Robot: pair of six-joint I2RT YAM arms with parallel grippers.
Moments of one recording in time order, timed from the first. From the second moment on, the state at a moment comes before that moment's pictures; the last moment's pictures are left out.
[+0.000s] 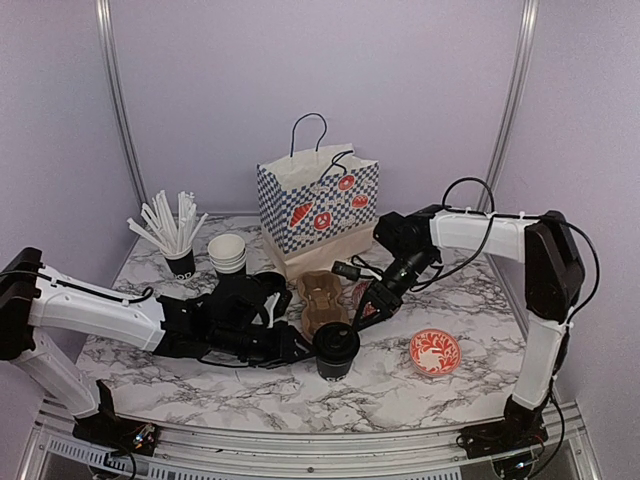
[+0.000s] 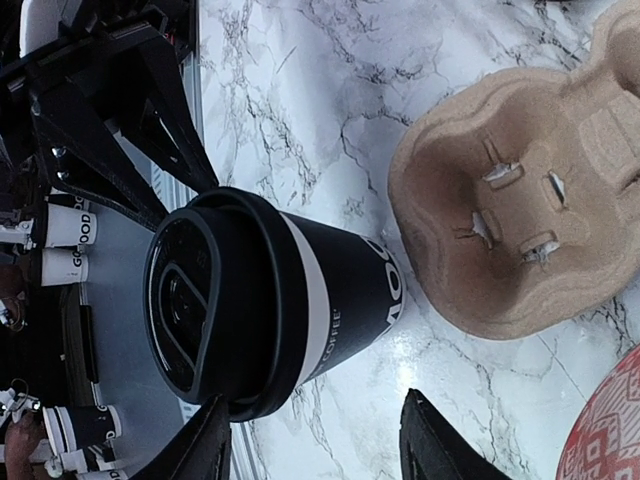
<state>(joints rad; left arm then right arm) -1.11 1.51 0.79 0.08 0.16 -1.04 0.60 1.91 1.47 -1.08 -0.86 -0.52</state>
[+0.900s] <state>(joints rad) -1.05 1.62 0.76 0.29 0.41 -1.08 0.61 1.93 1.45 -1.04 -0.84 -0.38</state>
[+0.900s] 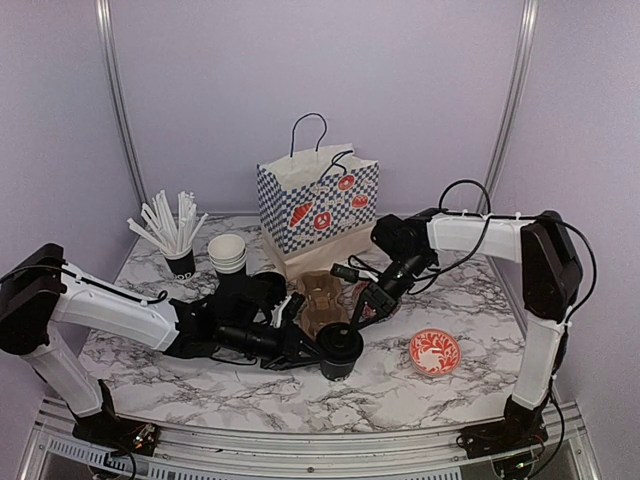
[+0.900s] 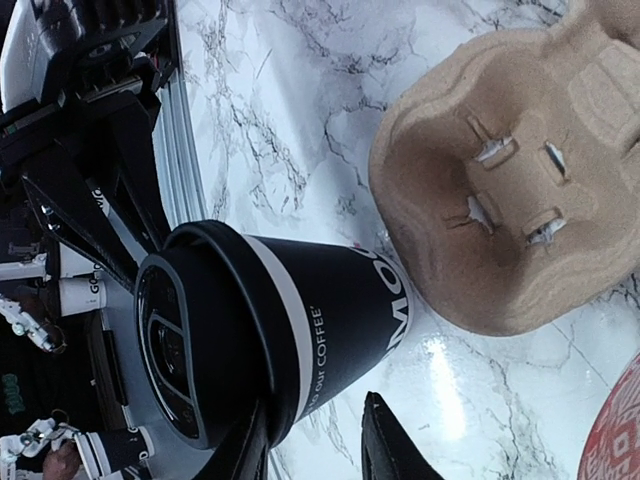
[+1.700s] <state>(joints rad) -1.07 1.33 0.91 -0.10 0.01 -0.74 0.76 1.58 1.40 -0.98 -0.58 -0.70</state>
